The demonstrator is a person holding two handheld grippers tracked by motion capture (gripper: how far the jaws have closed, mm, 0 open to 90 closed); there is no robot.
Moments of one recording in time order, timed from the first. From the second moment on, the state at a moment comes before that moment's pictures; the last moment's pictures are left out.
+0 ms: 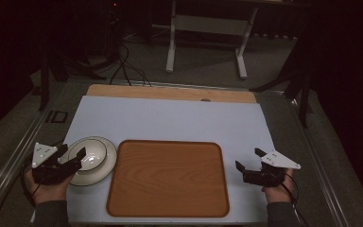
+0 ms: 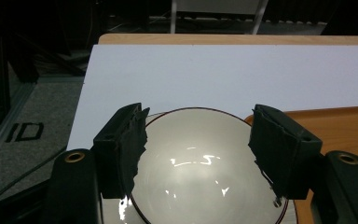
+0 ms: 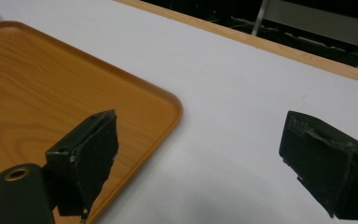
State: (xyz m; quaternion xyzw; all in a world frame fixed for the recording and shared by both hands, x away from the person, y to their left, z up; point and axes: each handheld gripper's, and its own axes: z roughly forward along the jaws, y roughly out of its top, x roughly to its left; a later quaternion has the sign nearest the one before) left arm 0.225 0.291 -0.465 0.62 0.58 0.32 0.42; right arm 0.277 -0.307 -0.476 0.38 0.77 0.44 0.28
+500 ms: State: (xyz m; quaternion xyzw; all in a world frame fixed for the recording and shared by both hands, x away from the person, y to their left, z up) left arm 0.225 0.294 -0.464 0.62 0.58 0.32 0.42; right arm 0.277 -0.307 -0.475 0.38 0.76 0.45 0.28
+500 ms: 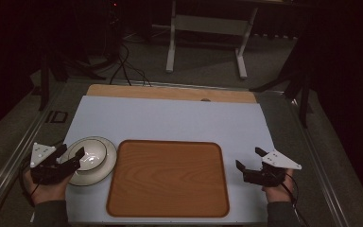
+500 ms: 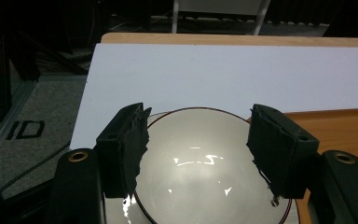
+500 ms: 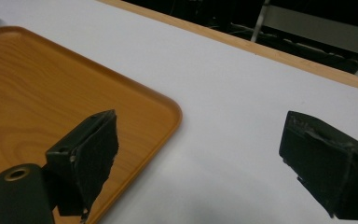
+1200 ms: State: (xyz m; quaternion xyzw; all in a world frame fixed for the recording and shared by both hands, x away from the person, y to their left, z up) left arm 0.246 0.298 -0.471 0.63 0.59 0.32 0.39; right arm 0.277 -0.308 -0.473 0.37 0.75 0.46 0.29
